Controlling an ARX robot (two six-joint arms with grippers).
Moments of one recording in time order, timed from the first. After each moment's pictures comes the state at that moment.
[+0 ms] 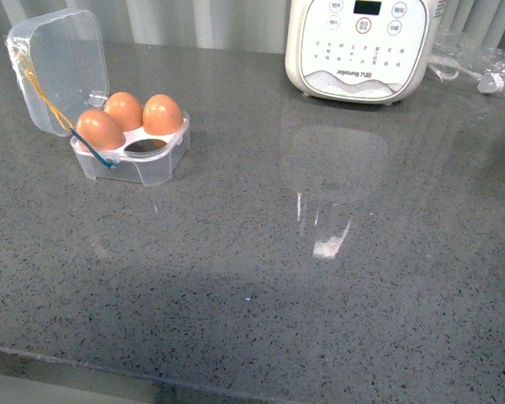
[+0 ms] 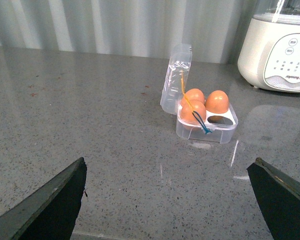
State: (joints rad) left arm 0.00 0.00 0.03 0.00 0.00 0.00; right arm -0.21 1.61 0.78 0.34 -0.20 -0.11
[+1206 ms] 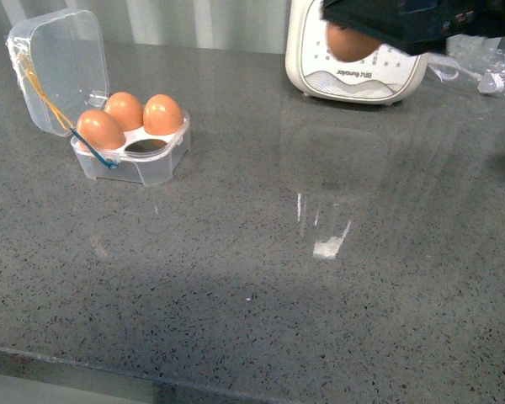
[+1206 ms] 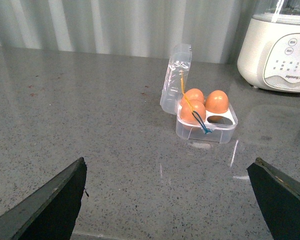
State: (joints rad) left arm 0.00 0.00 0.03 0.00 0.00 0.00; right arm 0.29 1.53 0.89 0.38 -0.47 -0.12
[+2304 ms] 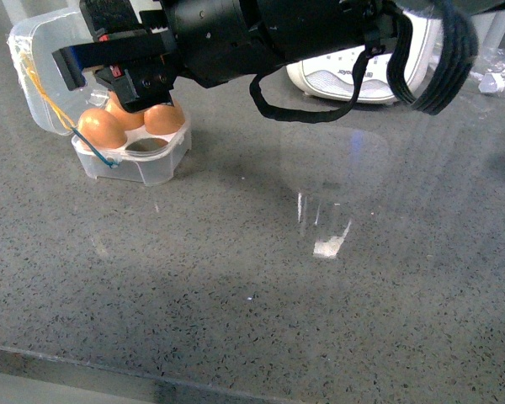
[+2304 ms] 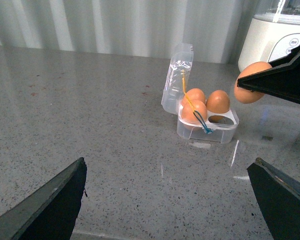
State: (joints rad) left arm 0.00 0.00 0.03 0.00 0.00 0.00; right arm 0.59 1.92 1.26 0.32 -0.39 -0.09
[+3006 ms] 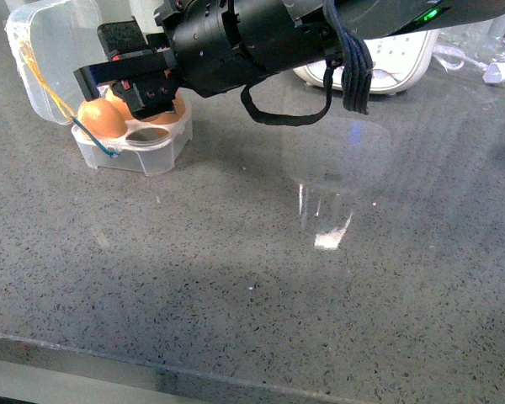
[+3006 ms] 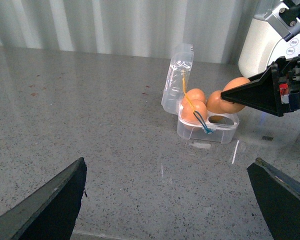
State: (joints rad) left arm 0.00 0.00 0.03 0.00 0.00 0.00; right arm 0.59 2.04 1.37 0.27 -0.36 -0.08
